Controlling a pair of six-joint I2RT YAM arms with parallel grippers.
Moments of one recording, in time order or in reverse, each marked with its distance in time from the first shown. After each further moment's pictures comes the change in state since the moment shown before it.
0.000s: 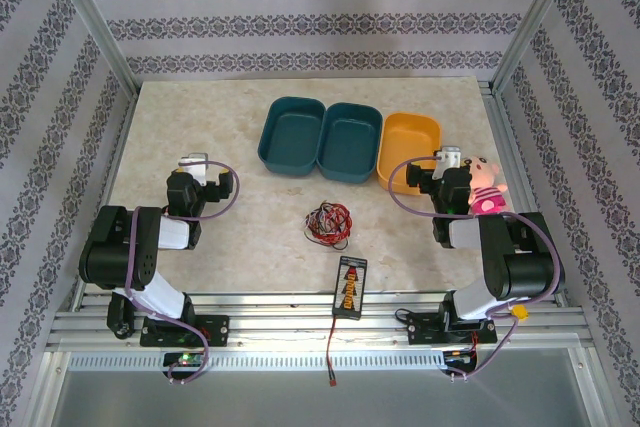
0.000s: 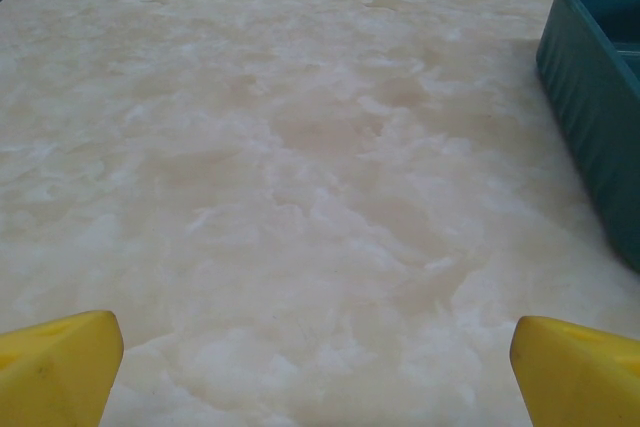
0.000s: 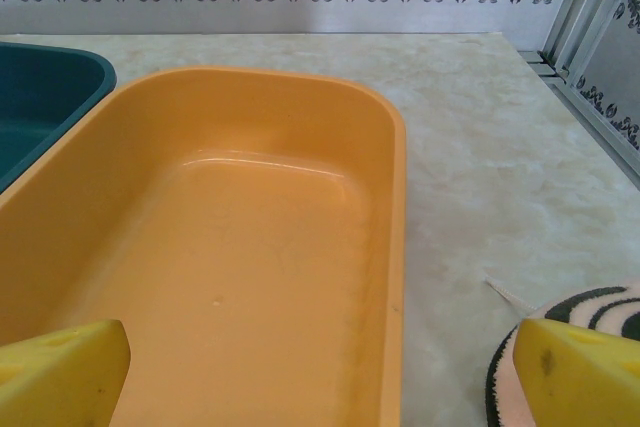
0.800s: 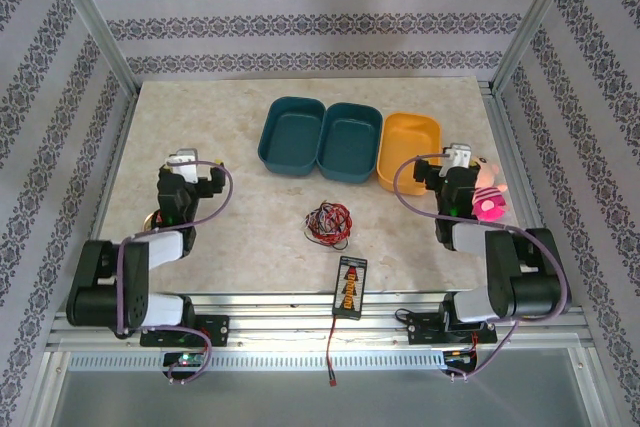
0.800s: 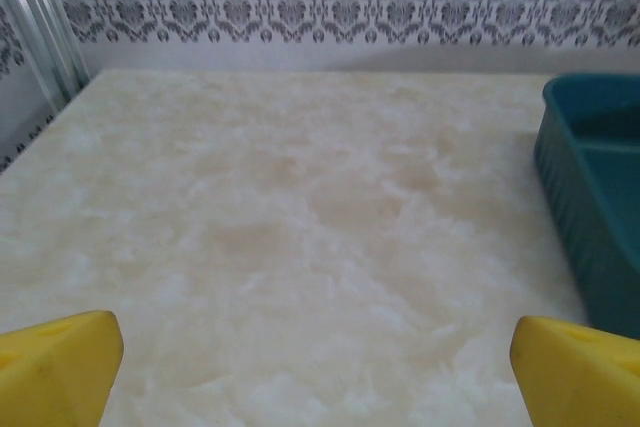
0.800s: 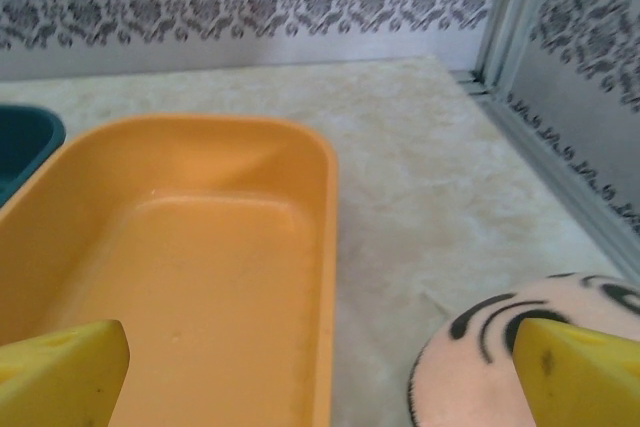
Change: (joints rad) left arm 0.000 -0.266 -0.036 -0.101 -0.068 -0.016; right arm 0.000 -0.126 0.000 -0.076 0.124 0.038
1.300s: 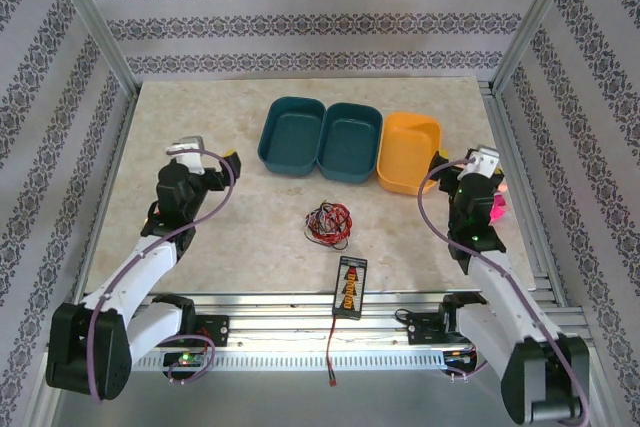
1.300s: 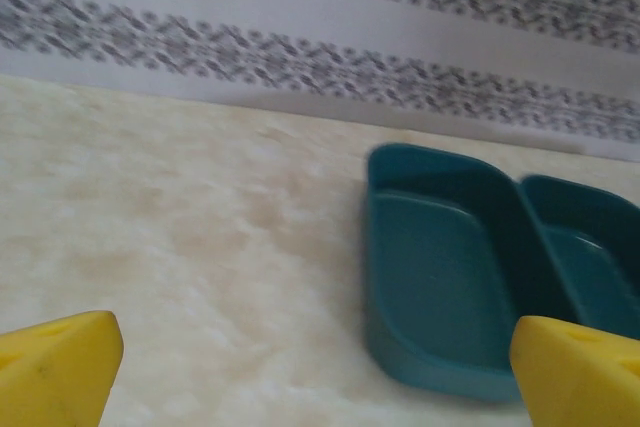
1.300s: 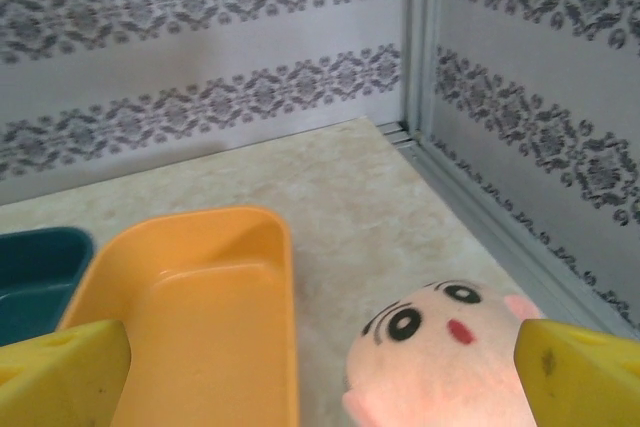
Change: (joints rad) left arm -0.192 -0.322 0.158 -0.497 0.035 -0.235; right arm 0.090 -0.571 0.055 -0.592 0.159 0.145
